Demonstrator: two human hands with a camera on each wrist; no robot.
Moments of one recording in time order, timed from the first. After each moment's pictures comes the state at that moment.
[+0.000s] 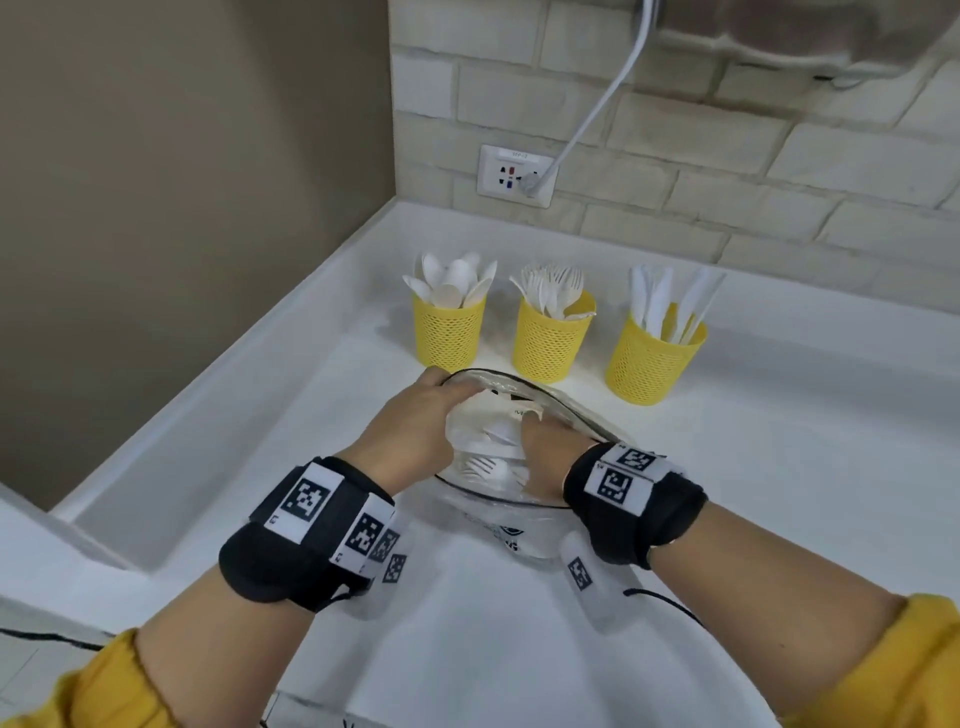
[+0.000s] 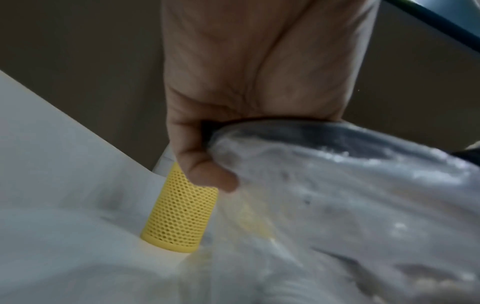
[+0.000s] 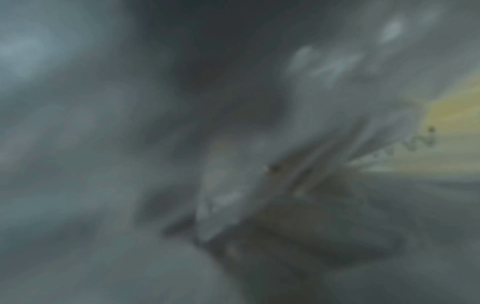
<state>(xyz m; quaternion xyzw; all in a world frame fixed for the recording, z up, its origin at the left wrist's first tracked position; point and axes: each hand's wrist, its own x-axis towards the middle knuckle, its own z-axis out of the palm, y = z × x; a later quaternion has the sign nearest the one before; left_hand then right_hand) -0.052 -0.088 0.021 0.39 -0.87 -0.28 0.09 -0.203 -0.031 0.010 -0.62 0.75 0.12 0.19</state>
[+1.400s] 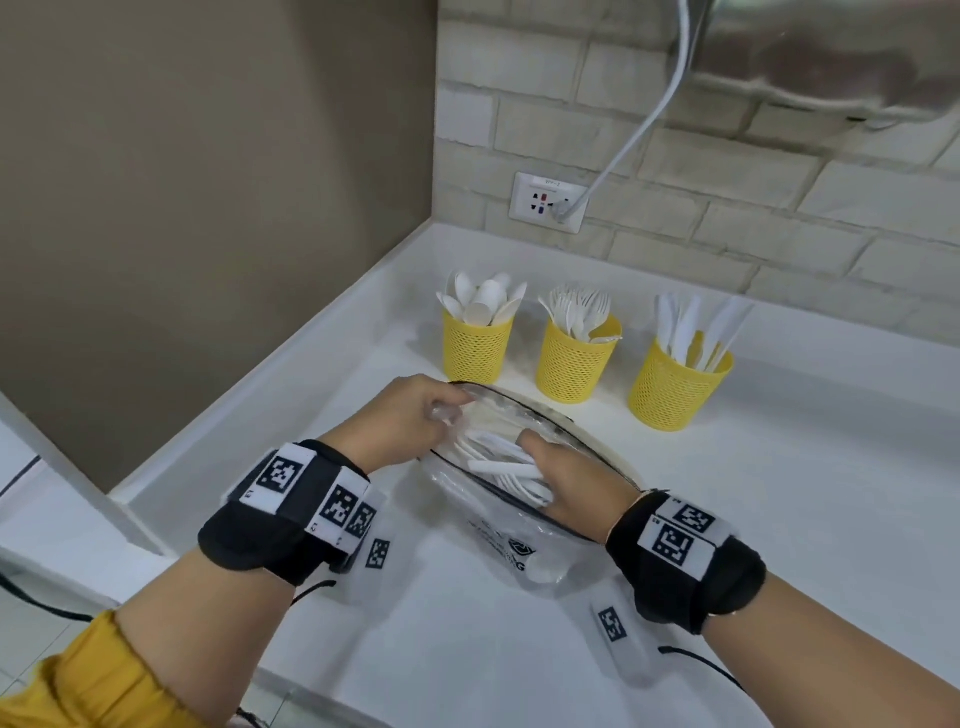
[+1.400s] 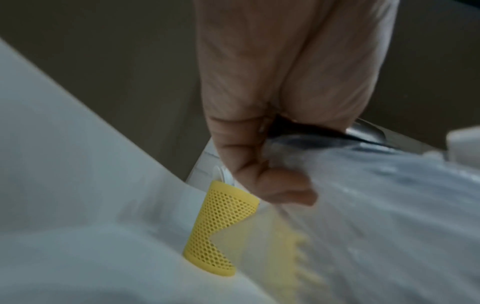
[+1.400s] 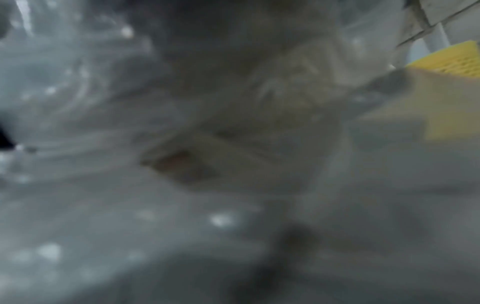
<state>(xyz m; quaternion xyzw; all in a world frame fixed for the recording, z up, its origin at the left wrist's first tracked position) -0.027 -0.109 0.029 0.41 -0.81 -0.40 0.16 -0.198 -0.006 0.020 -0.75 0.65 -0.04 0.16</state>
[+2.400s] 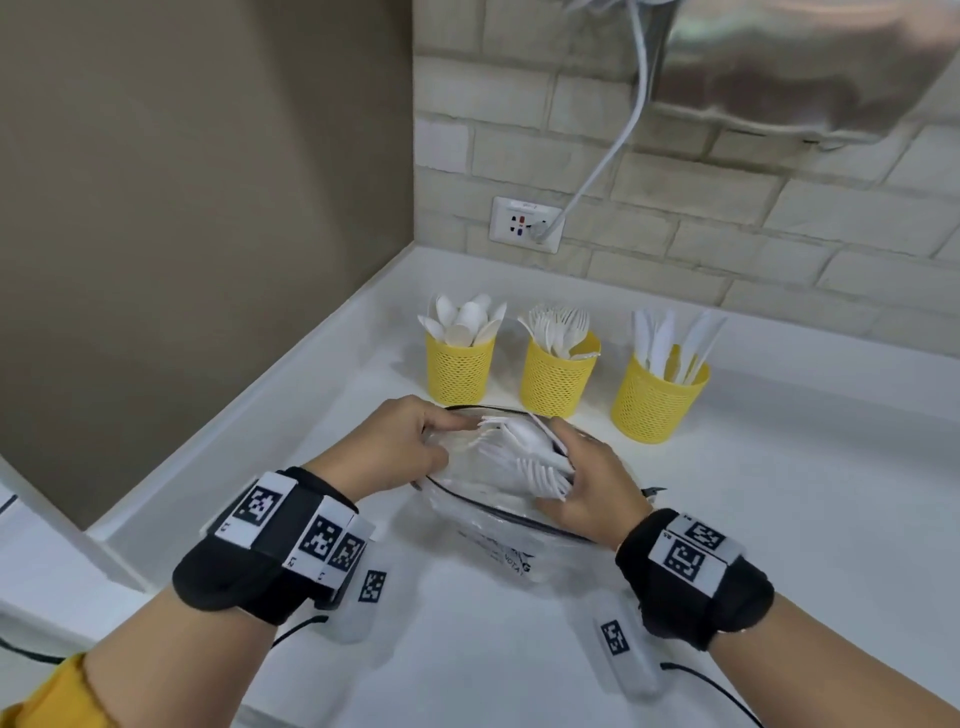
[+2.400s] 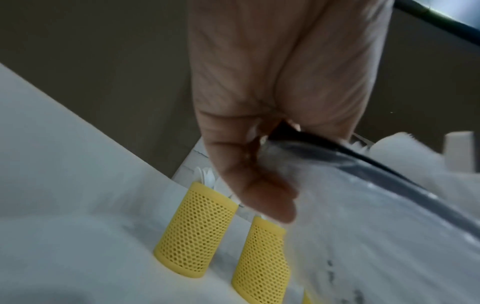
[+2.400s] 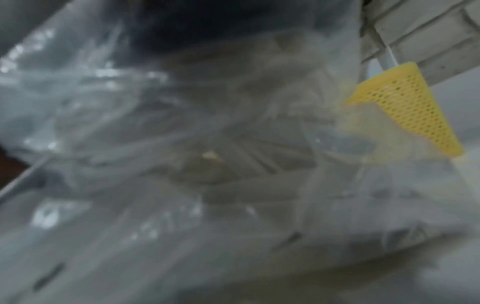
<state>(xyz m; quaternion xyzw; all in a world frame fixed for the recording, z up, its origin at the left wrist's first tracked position) -0.031 -0.090 0.050 0.41 -0.80 -0.41 0.16 -0.219 0.008 0.019 -0.67 0.64 -0.33 0.16</state>
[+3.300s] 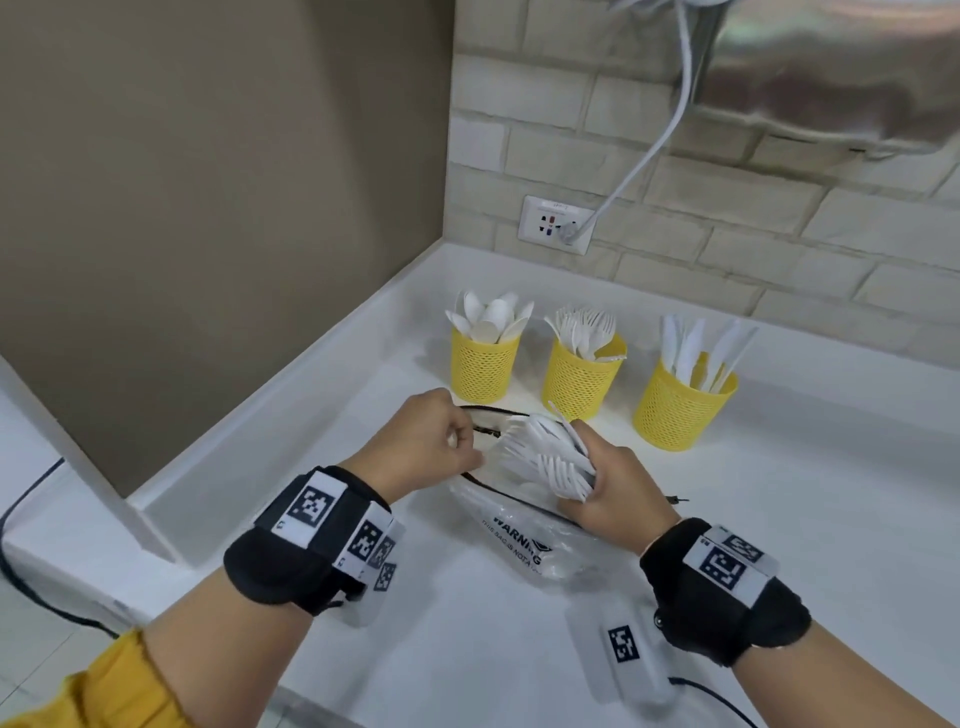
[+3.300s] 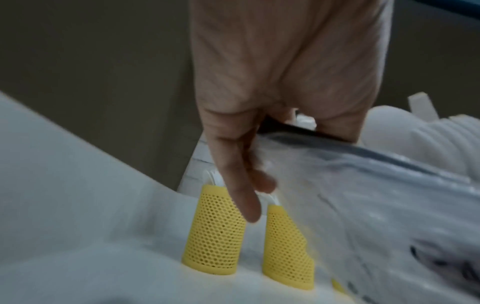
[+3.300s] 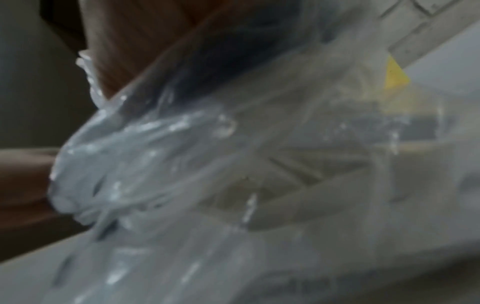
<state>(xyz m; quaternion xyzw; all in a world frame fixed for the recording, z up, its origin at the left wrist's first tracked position) -0.033 -0.089 0.037 0.44 -0.83 -0.28 0.17 -0.223 0.003 0.015 -0.66 0.67 -0.28 0.18</state>
